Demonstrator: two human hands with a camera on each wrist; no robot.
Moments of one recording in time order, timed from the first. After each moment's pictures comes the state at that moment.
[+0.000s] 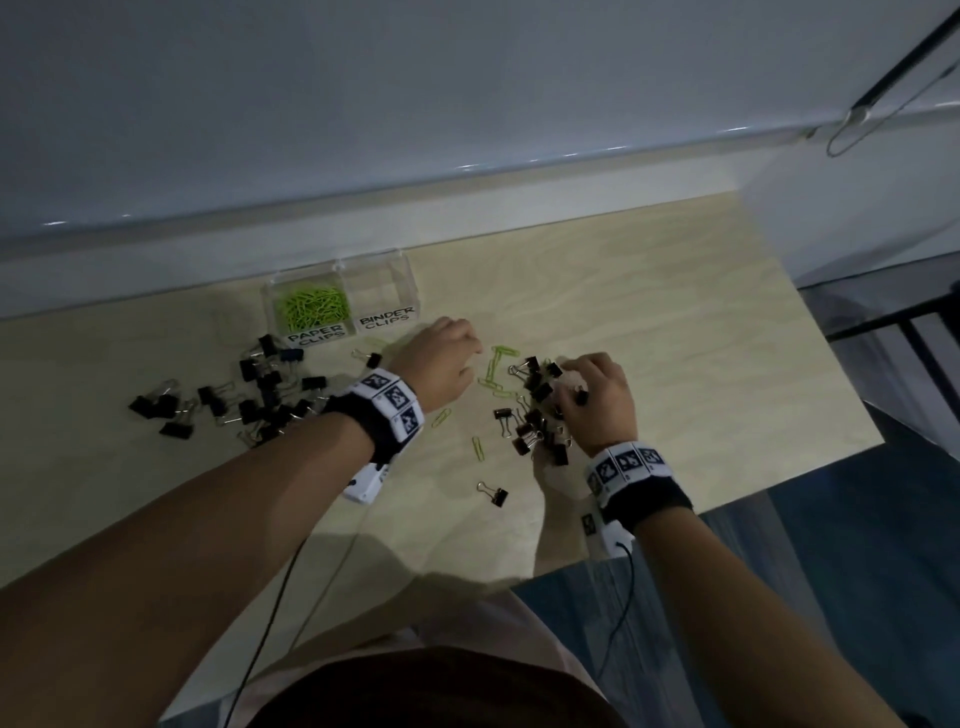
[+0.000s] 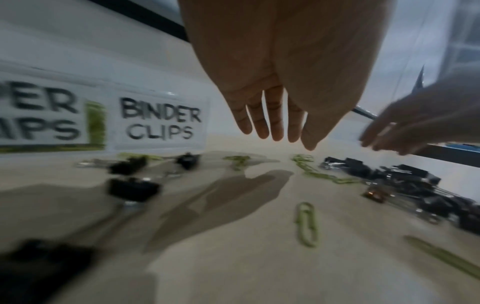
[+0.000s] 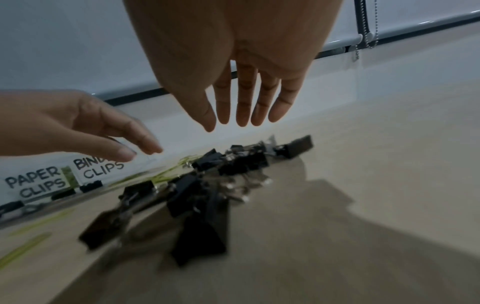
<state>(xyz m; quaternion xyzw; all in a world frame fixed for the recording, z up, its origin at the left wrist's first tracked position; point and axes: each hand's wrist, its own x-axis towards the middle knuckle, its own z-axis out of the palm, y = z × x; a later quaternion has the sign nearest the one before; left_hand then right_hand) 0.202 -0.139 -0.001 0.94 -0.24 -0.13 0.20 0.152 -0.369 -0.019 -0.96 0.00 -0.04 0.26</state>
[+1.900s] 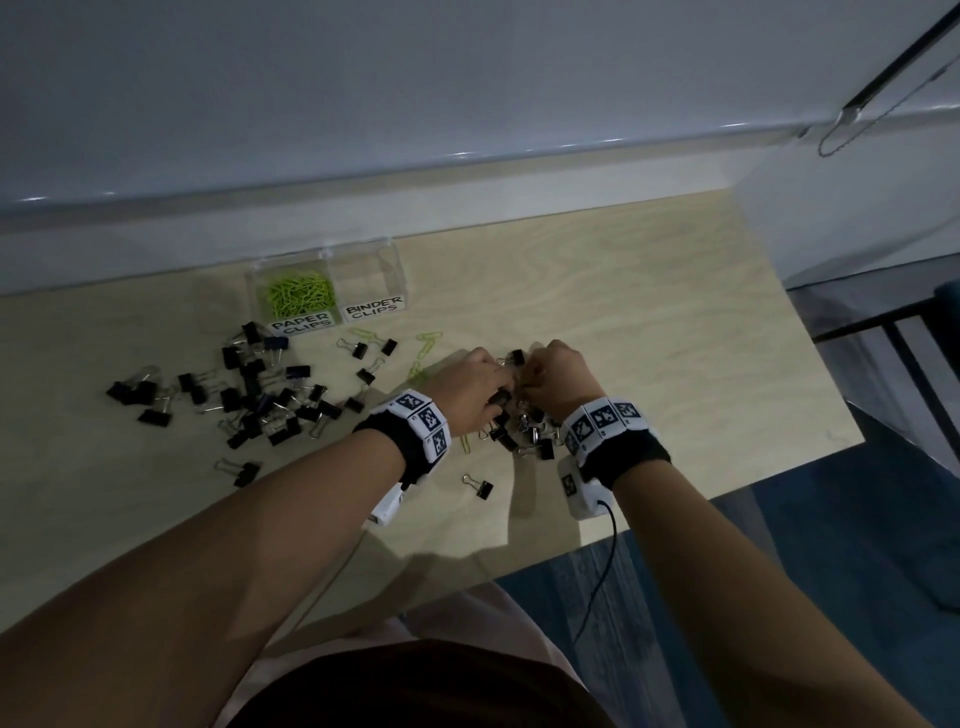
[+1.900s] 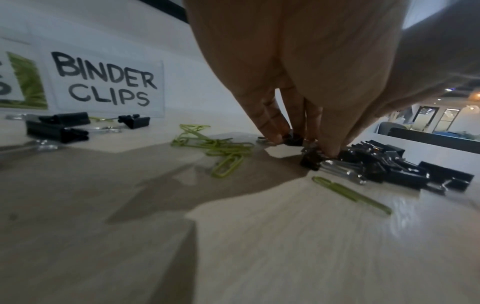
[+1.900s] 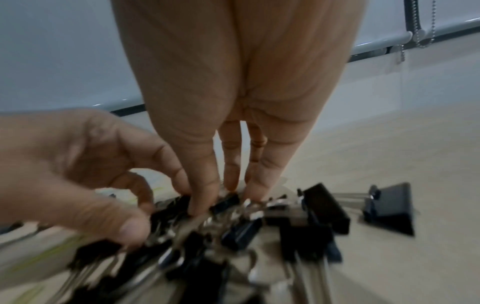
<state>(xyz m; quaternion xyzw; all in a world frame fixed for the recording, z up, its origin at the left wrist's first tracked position) 0.172 -0.182 -0.012 0.92 -0.26 -0.17 0.24 0.189 -0.348 -0.006 -0.96 0.00 0.20 0.21</state>
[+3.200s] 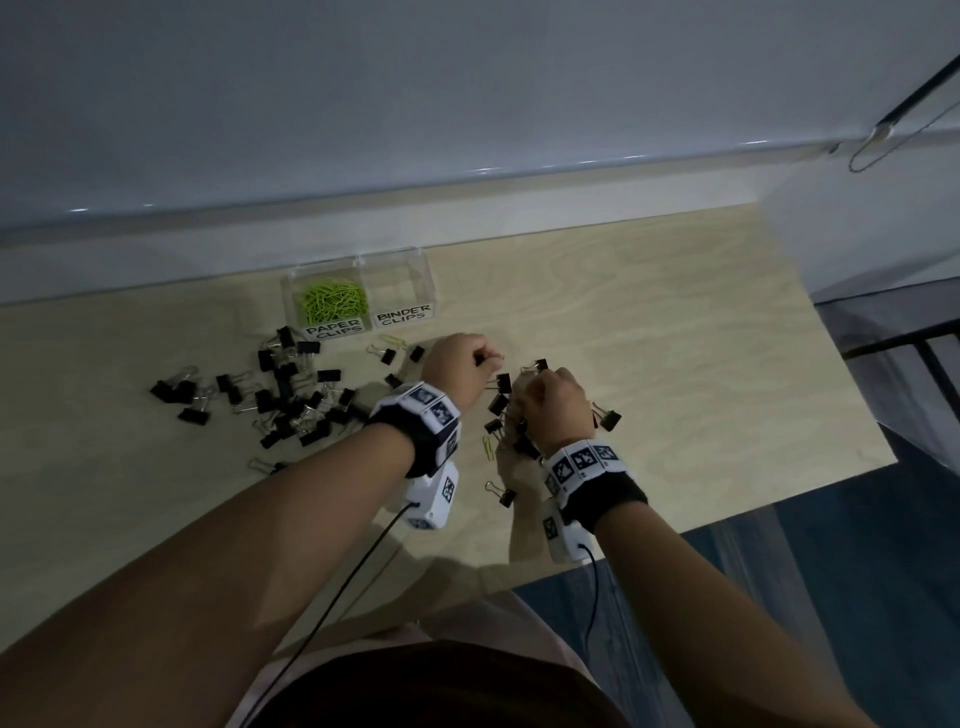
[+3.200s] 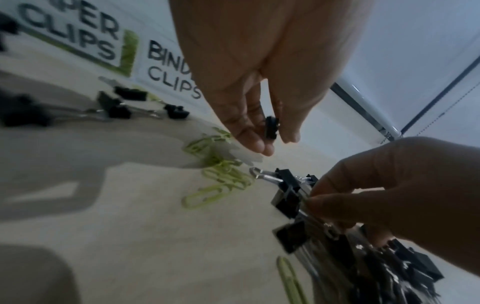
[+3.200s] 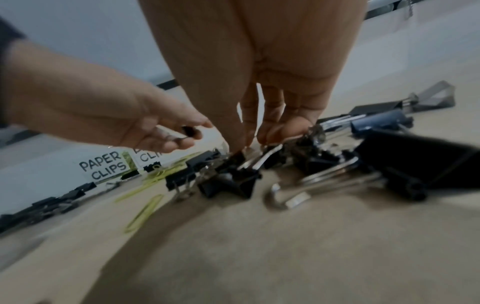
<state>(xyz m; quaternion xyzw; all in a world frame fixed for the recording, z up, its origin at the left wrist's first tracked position) 0.189 -0.164 -0.016 0.88 0.03 -0.10 0.46 0.157 -0.314 -0.027 -0.96 0.05 0.12 0.24</state>
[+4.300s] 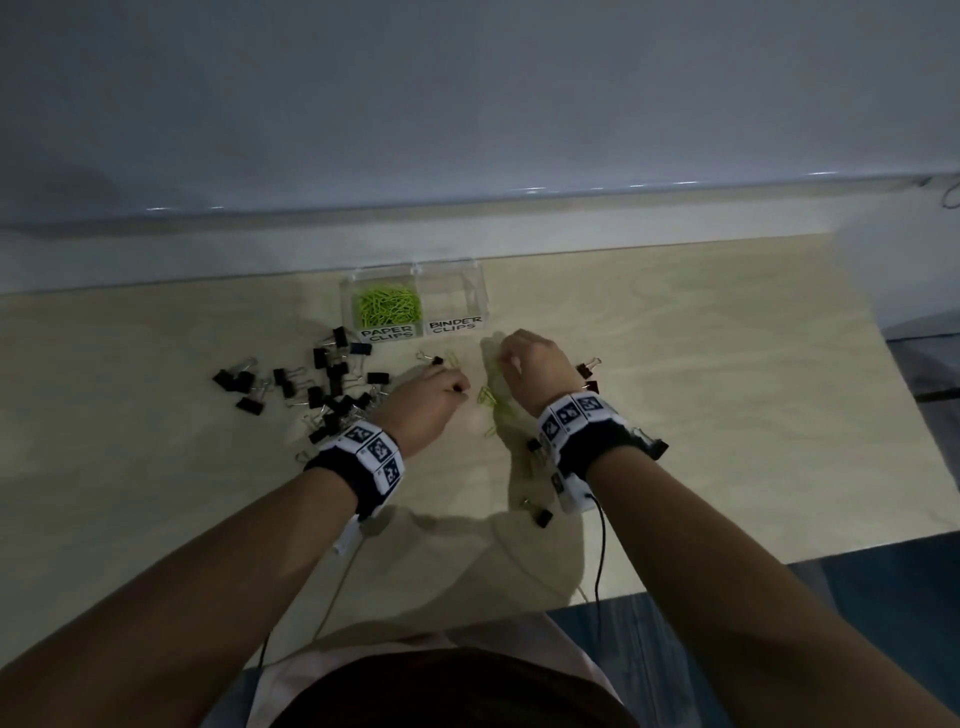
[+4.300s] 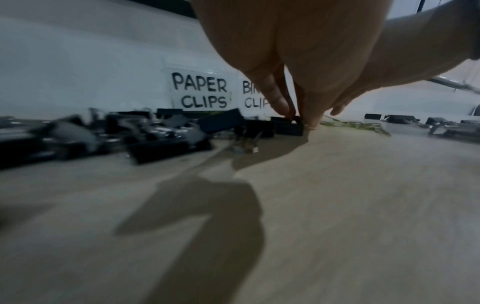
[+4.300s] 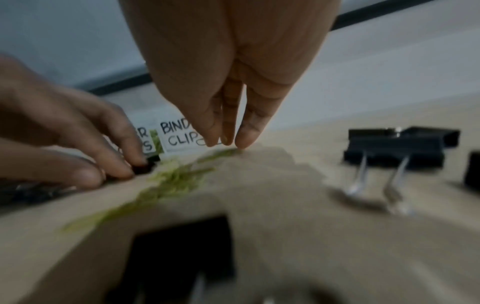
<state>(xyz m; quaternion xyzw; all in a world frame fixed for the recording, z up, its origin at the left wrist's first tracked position) 0.150 -0.066 -0.027 0.96 -0.19 -0.08 0.21 0.216 -0.244 -0.018 -0.94 -0.20 0.10 0.26</state>
